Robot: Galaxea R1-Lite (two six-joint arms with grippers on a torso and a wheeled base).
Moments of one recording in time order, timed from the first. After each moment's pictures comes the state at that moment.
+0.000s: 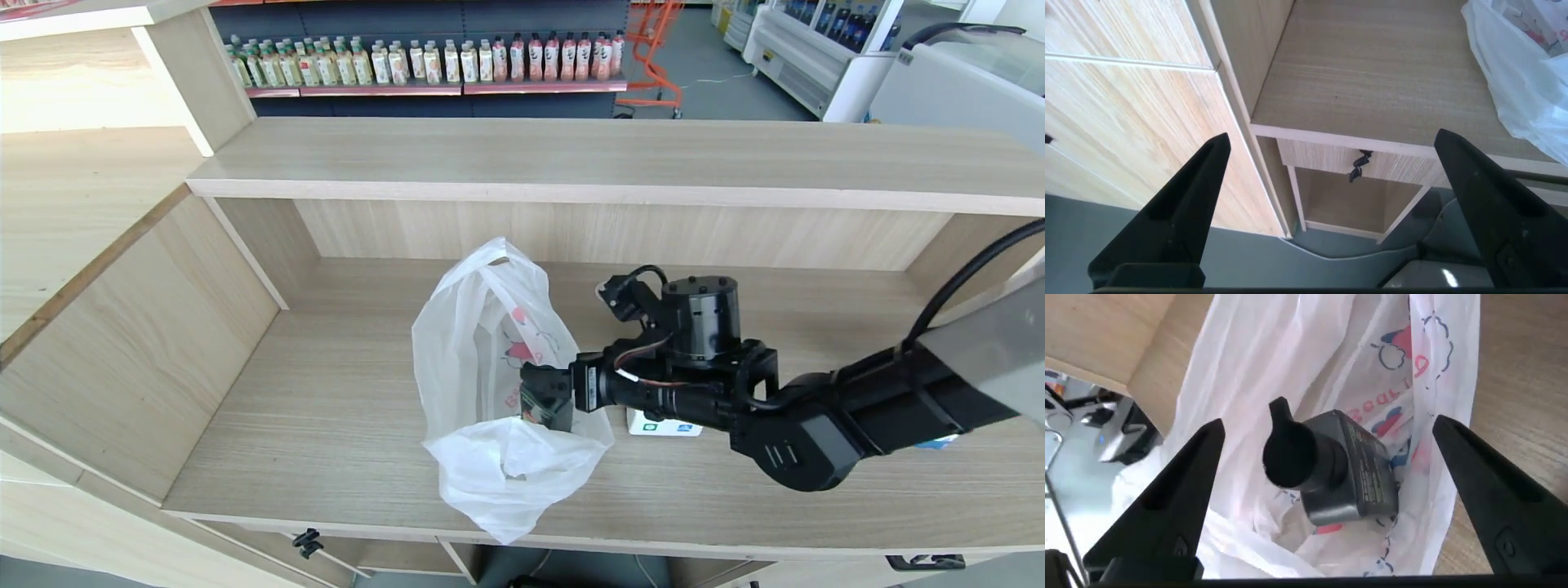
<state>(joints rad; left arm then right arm) 0.00 0.00 0.00 0.05 0.13 0.01 0.62 2.01 -0.99 -0.73 0.21 0.22</state>
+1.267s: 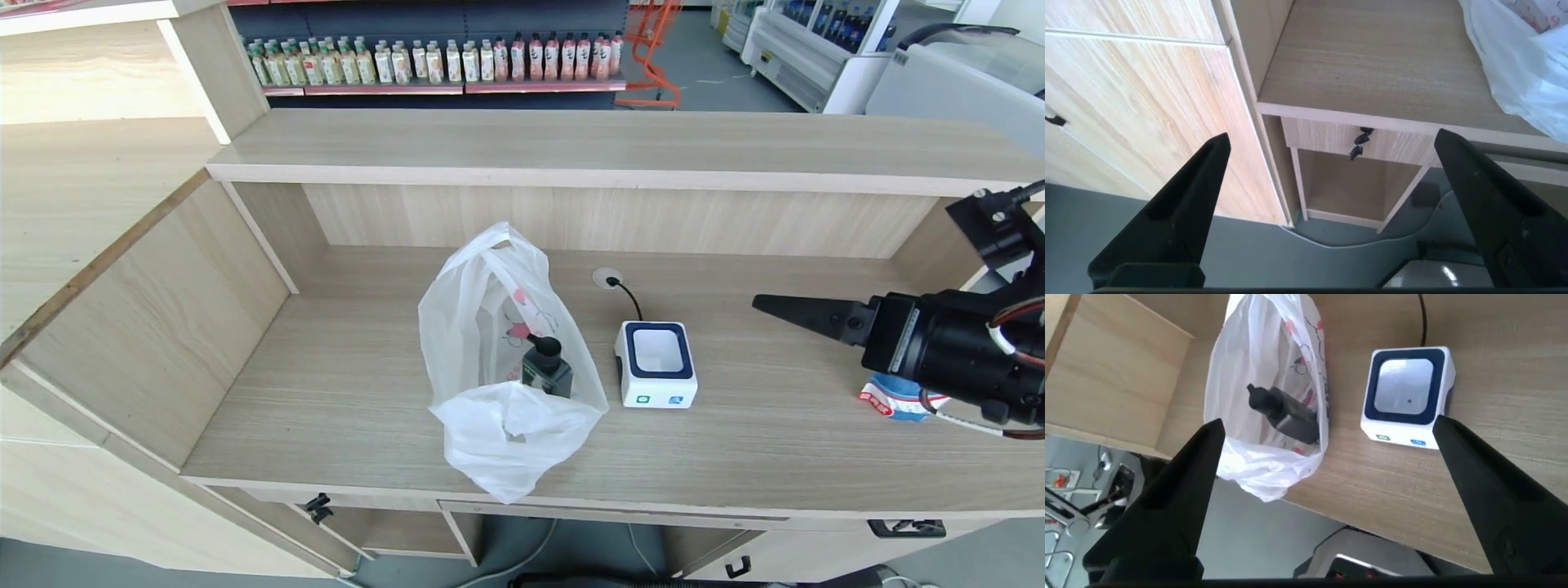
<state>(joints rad) 0.00 0.00 0.00 0.05 0.13 0.01 0.28 1.32 -0.67 -0.46 0.24 0.36</state>
